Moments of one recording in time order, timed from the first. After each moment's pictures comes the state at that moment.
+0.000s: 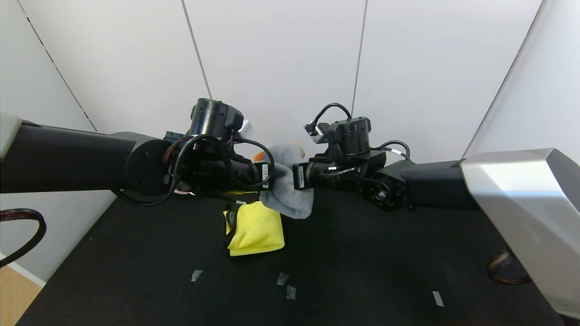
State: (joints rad) left arm -0.42 1.93 -1.43 0.08 0.00 -0.31; right arm 0.61 2.35 -1.87 -0.21 0.25 0.20
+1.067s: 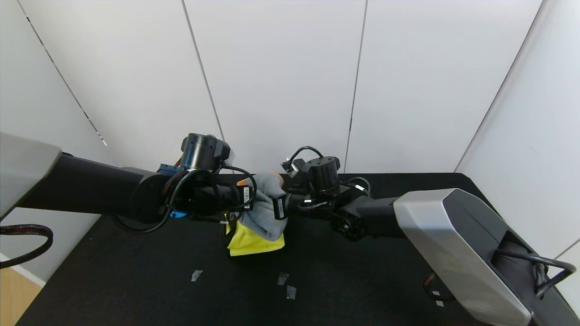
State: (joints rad) left arm -0.33 1.96 -1.22 -0.10 0.11 -0.29; right arm 0.66 2.60 -1.99 -0.33 0.32 0.19
